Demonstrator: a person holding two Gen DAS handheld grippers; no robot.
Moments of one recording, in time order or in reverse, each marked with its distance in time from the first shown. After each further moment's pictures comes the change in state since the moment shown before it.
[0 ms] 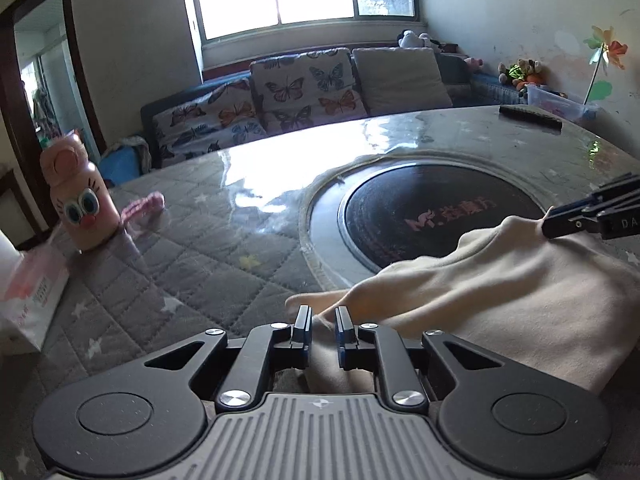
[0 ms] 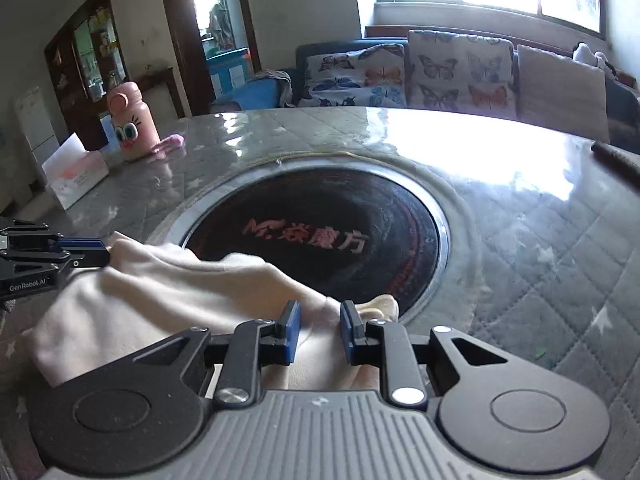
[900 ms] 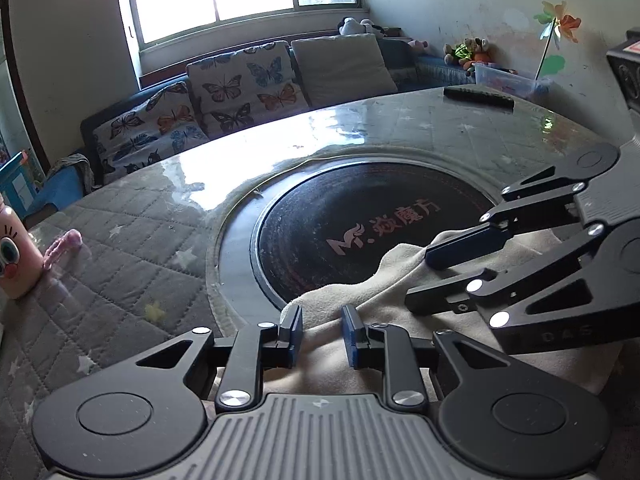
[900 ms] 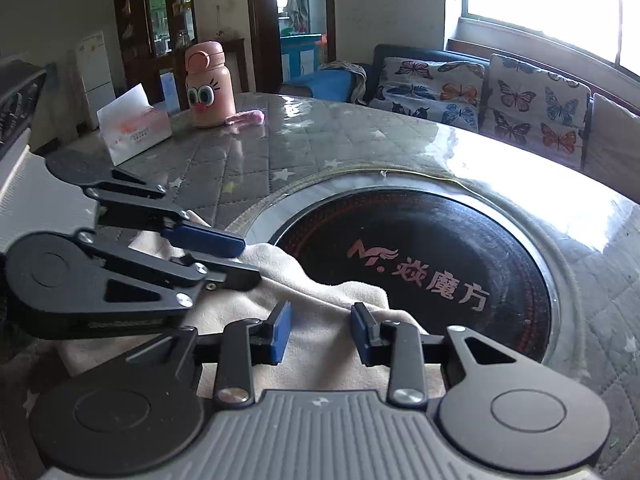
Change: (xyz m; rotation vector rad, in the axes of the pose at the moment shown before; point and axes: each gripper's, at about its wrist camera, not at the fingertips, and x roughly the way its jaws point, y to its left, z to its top) left arm 0.046 -0.039 0.026 0.097 0.047 -0.123; right arm 0.037 0.061 0.021 -0.188 0.031 0.099
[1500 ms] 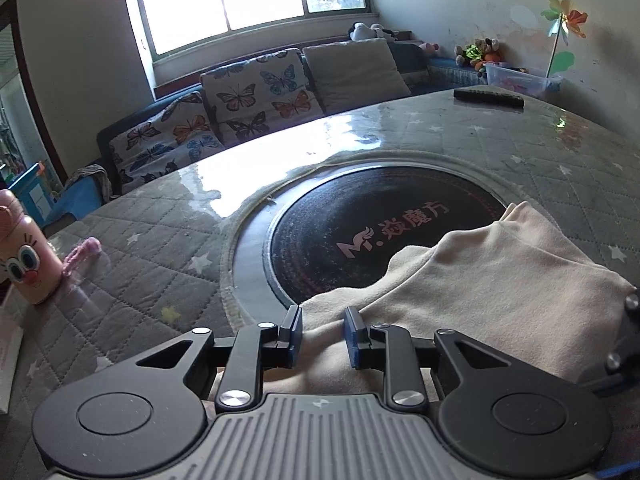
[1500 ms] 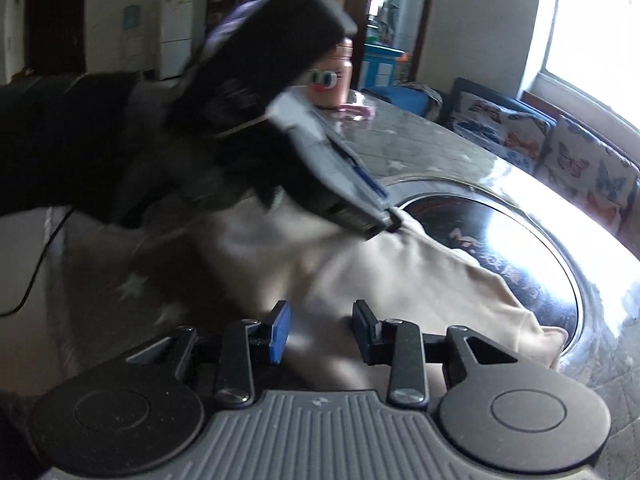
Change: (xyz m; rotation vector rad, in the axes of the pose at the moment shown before) left arm -0.014 -0.010 -0.004 0.014 -0.035 0.078; right arm -0.060 0.084 -0.056 -0.306 -0.014 0.081
